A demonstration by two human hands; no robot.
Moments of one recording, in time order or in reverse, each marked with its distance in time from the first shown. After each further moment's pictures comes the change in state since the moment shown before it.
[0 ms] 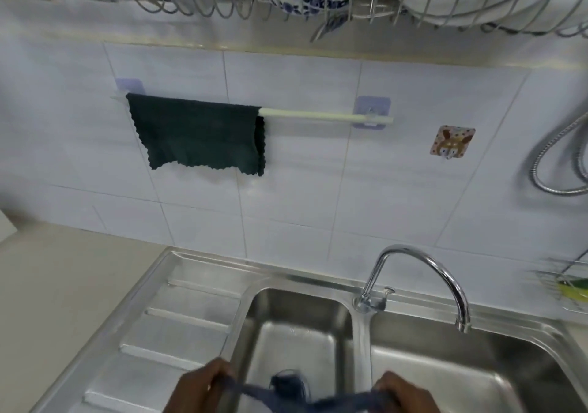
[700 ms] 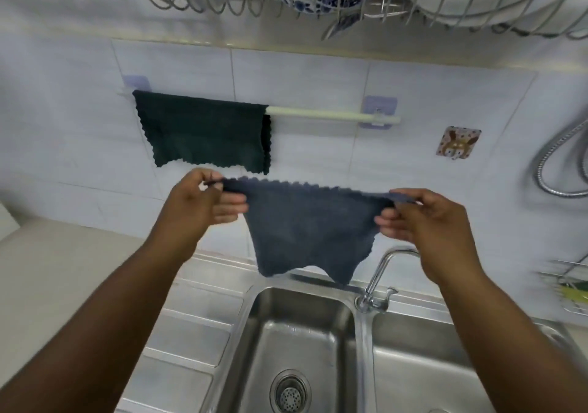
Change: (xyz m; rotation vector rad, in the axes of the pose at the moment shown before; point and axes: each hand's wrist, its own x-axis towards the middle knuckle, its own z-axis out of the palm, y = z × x) left_hand 0.096 0.156 -0.173 -0.822 0.240 0.169; right_hand 0.141 -0.151 -0.096 0.668 0.217 -0.115
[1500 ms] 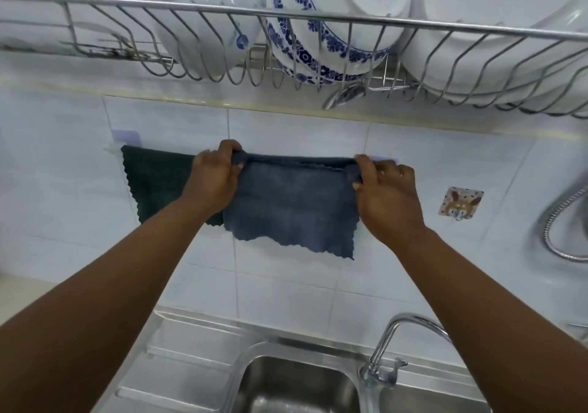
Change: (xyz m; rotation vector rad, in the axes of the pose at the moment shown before) left_hand 0.185 0.028 0.013 0.834 0.128 0.610; right_hand 0.139 -0.034 0.068 -1.223 0.142 -0.747
